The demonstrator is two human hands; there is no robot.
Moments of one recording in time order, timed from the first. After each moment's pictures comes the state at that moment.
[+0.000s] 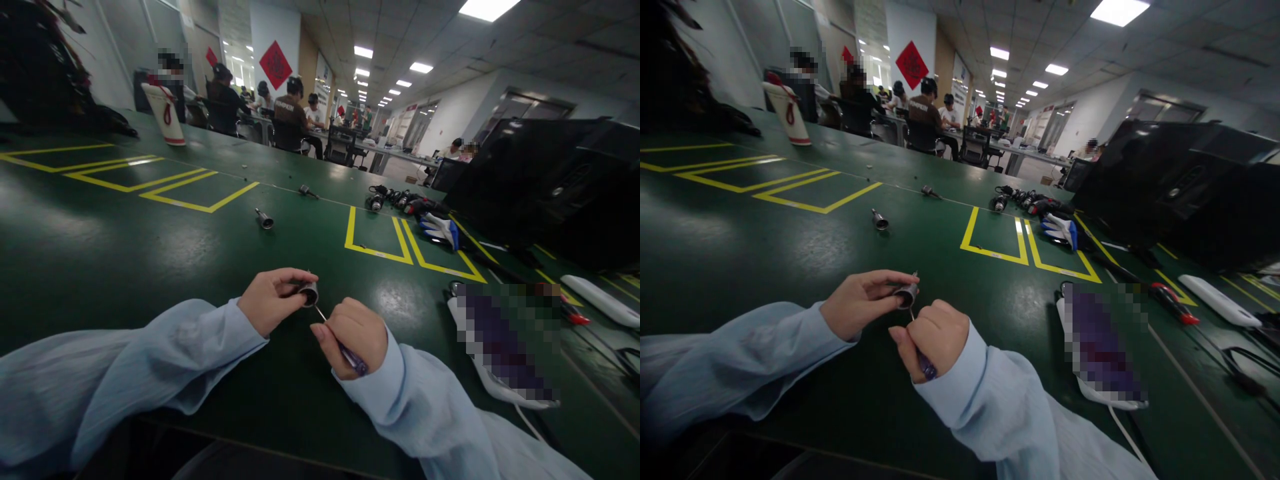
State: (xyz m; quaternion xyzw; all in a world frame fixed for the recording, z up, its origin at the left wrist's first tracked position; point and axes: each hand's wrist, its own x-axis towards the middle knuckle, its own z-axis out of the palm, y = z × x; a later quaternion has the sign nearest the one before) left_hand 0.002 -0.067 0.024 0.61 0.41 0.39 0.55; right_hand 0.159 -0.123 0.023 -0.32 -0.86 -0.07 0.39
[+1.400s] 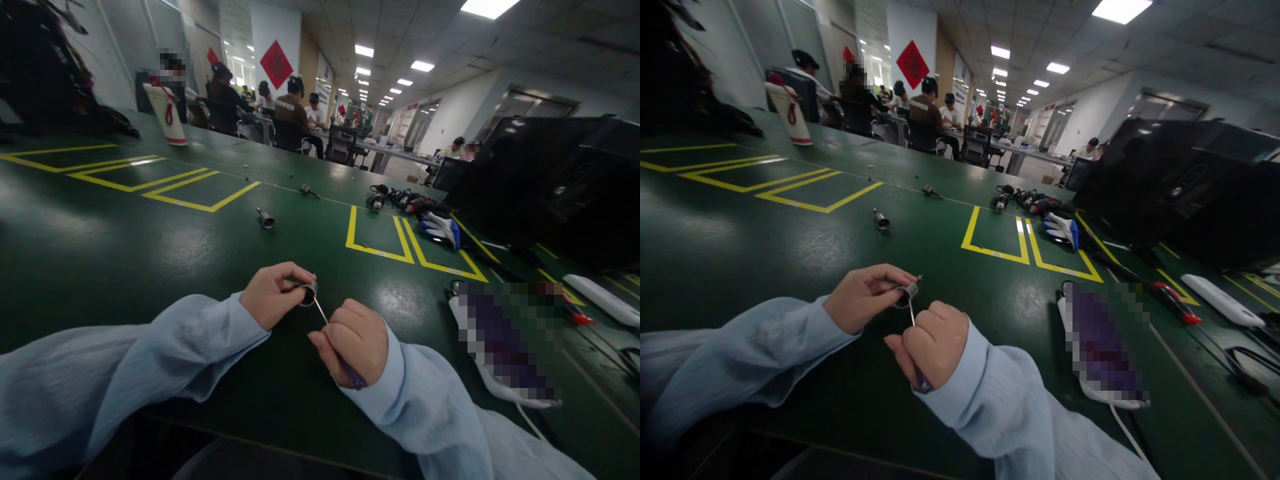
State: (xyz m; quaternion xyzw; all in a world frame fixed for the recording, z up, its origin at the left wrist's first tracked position) left_hand 0.004 -0.066 0.028 0.62 0.41 0.42 0.52; right_hand 0.160 -0.128 0.025 -0.29 -0.88 -0.13 0.36
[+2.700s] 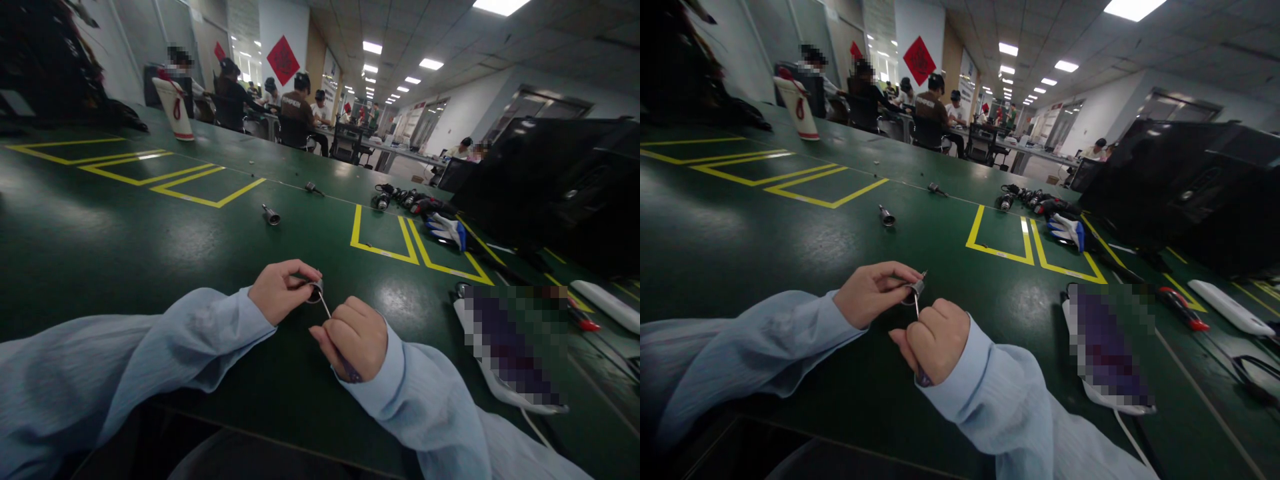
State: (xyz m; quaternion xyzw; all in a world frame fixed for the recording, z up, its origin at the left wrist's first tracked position) left_hand 0.003 -0.066 0.023 0.61 0.41 0.43 0.53; right_hand 0.153 -0.124 0.023 -0.29 -0.88 -0.15 0.35
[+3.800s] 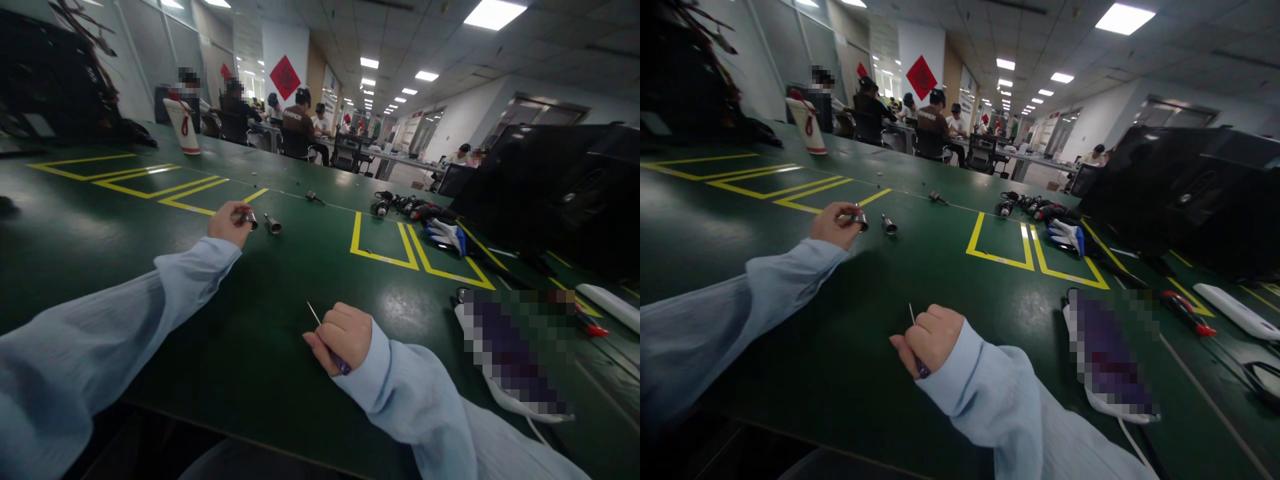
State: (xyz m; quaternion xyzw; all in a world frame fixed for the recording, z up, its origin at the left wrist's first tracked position) left_hand -0.083 0.065 0.014 0.63 0.55 0.54 0.10; right_hand 0.158 -0.113 0.006 -0.28 -0.90 -0.10 0.32
